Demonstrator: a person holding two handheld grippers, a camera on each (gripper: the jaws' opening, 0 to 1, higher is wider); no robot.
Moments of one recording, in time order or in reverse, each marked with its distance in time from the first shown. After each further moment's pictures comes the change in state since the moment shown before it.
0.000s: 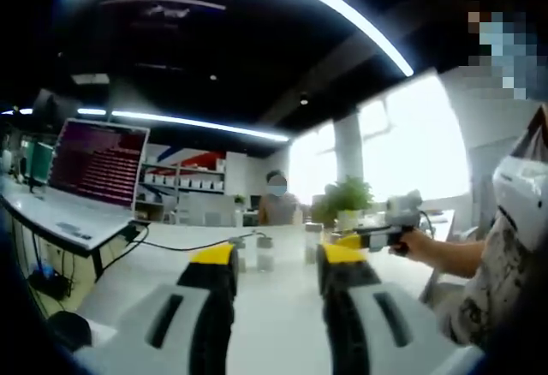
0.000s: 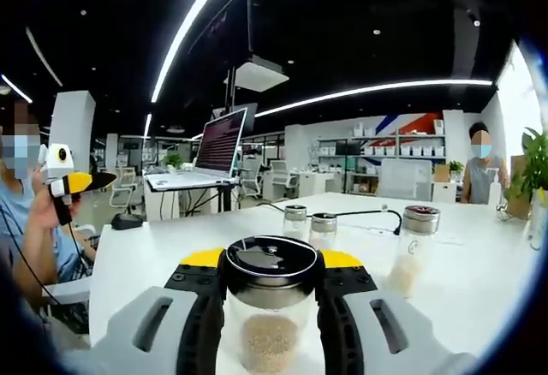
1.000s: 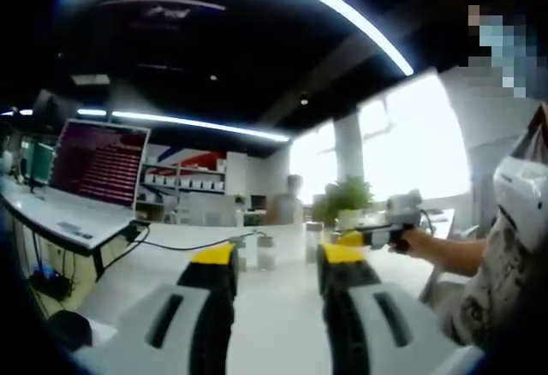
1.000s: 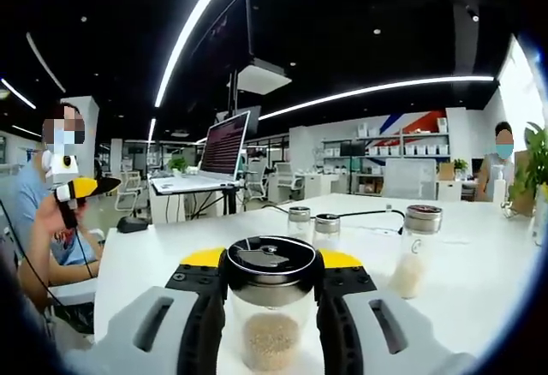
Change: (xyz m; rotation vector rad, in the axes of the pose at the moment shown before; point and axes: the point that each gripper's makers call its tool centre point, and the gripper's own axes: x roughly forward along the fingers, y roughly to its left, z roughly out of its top) left arm -0.001 0.000 -0.002 0.004 0.003 0.000; right arm -0.002 -0.002 0.004 0.010 -0.007 0.044
